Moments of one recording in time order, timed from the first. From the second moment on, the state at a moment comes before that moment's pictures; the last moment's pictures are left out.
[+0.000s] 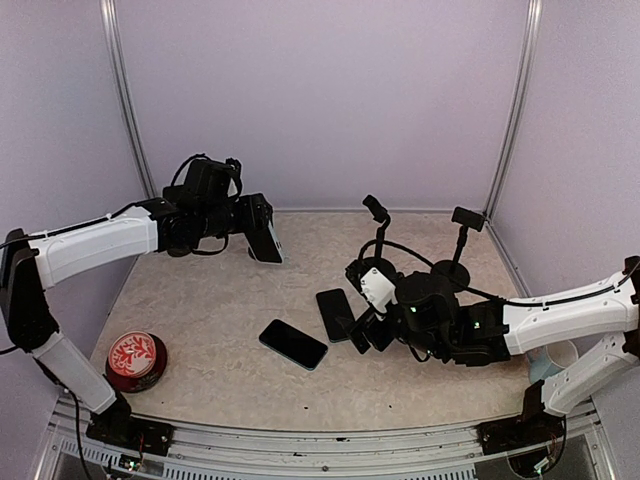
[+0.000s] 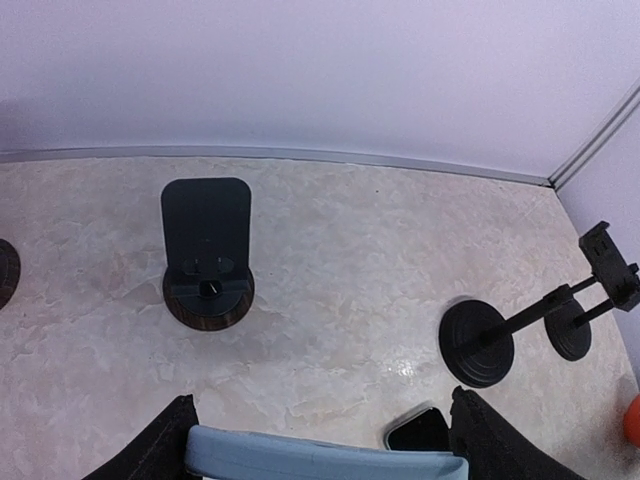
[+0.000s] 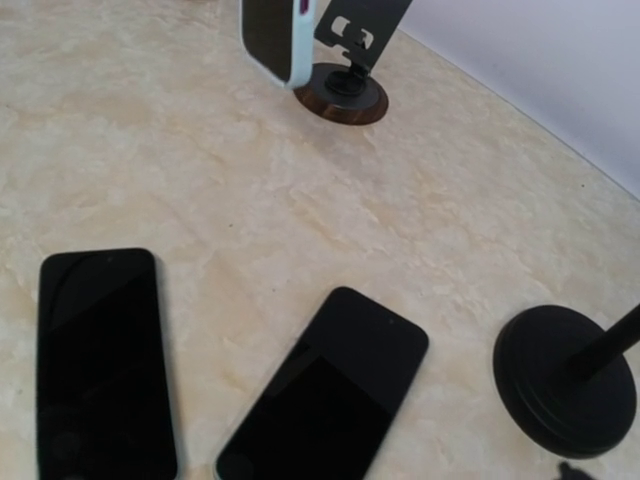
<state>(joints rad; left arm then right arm) -0.63 1.56 1.26 -0.20 -0.24 -0.47 1.20 1.35 0.75 0.16 0.49 -0.03</state>
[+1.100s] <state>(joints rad) -0.55 1.91 1.69 -0.37 -0.46 -0.44 1.20 1.32 0.71 0.13 0.50 0.03</state>
